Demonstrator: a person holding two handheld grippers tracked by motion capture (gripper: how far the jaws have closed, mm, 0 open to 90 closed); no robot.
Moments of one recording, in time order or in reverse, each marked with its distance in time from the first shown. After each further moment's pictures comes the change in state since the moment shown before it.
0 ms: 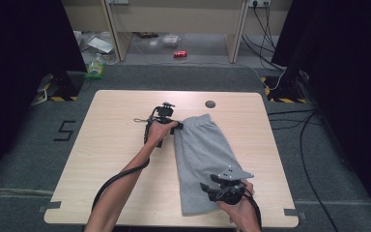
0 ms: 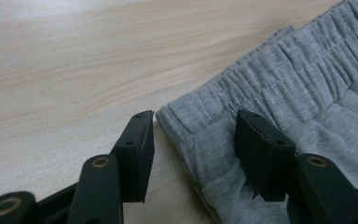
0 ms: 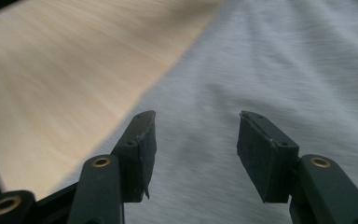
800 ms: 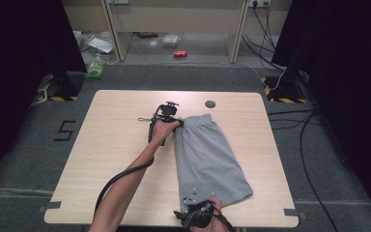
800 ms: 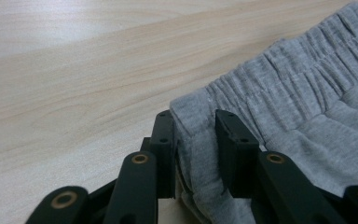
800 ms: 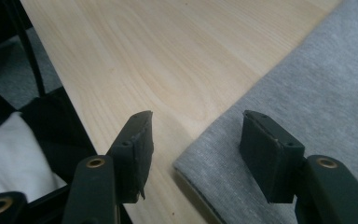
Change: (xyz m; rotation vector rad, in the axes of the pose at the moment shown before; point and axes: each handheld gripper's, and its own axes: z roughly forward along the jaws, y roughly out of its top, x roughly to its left) left arm -0.010 0.006 0.006 -0.043 0.028 0.058; right arm 0.075 -0.026 0.047 0.174 0.092 -0.196
